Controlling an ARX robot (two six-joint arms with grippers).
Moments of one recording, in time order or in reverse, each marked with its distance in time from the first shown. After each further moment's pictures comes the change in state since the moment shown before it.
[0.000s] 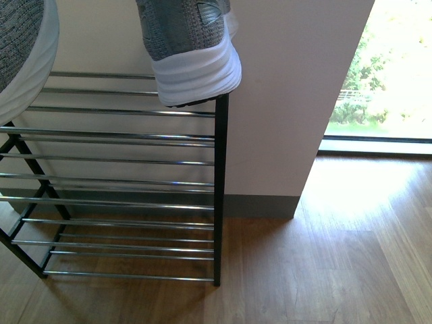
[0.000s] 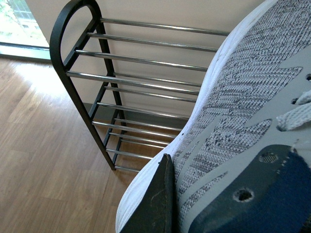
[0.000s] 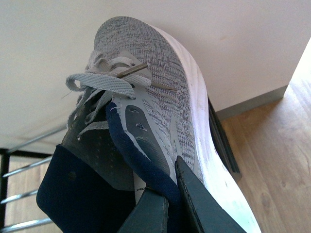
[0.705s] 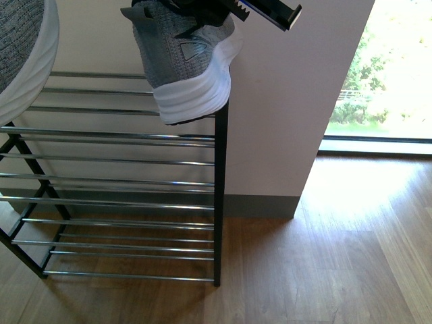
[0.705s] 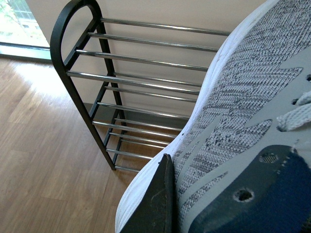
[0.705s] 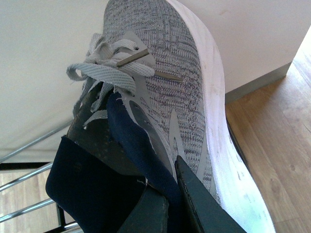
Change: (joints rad) left arm 0.000 0.000 0.000 0.000 0.000 0.000; right arm -0.019 0.167 0.146 -0.066 -0.034 0.103
